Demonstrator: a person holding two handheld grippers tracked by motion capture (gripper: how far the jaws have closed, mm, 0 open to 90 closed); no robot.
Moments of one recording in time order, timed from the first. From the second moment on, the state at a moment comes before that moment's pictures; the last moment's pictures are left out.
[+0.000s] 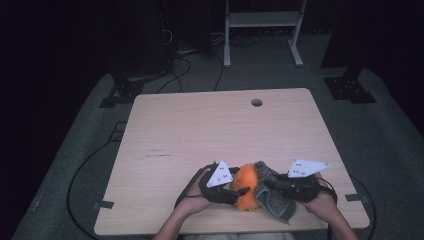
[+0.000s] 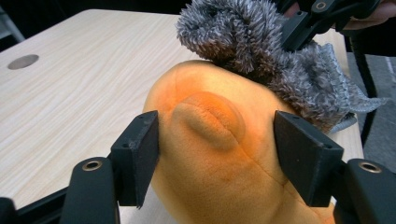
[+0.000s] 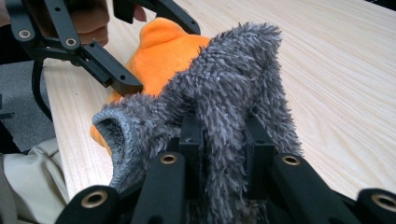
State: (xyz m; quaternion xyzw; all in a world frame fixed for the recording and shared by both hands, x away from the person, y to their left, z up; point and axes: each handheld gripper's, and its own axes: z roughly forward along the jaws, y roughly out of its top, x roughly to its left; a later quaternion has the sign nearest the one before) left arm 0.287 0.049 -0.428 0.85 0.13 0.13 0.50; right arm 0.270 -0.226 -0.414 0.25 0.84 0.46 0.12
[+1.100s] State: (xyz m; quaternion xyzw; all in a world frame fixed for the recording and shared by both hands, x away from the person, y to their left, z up) left arm 0.284 0.052 -0.428 0.87 0.11 0.13 0.47; right arm 0.274 -0.233 -0.414 0.26 0.84 0.46 0.13
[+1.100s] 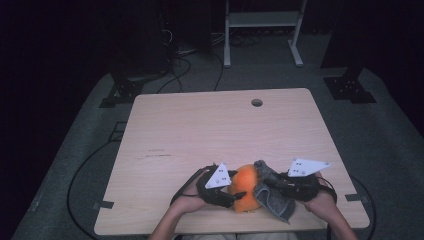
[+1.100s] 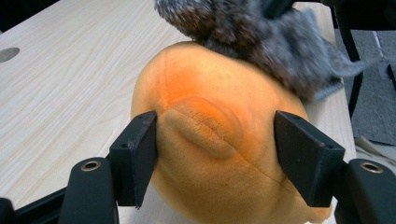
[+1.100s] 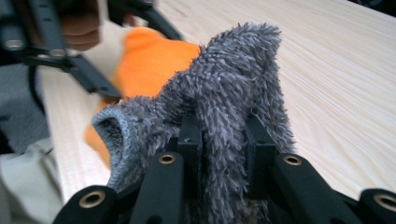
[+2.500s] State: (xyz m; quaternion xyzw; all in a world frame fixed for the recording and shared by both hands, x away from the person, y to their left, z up) left arm 0.287 0.062 -0.429 0.87 0.11 0.10 0.47; right arm 0.289 -0.251 -0.430 0.30 0.84 0.42 0.13
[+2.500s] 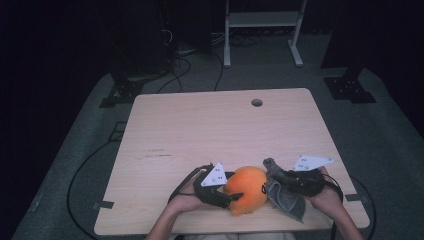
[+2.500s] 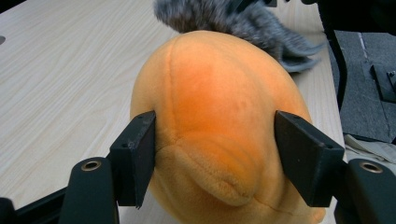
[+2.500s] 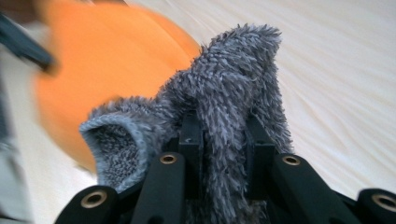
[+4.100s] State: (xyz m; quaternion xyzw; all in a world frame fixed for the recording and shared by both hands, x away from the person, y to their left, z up) left arm 0.289 0.059 -0.438 0.85 0.10 0.13 0.50; right arm 0.279 -0.238 -0.422 0.30 0.82 0.47 0.13
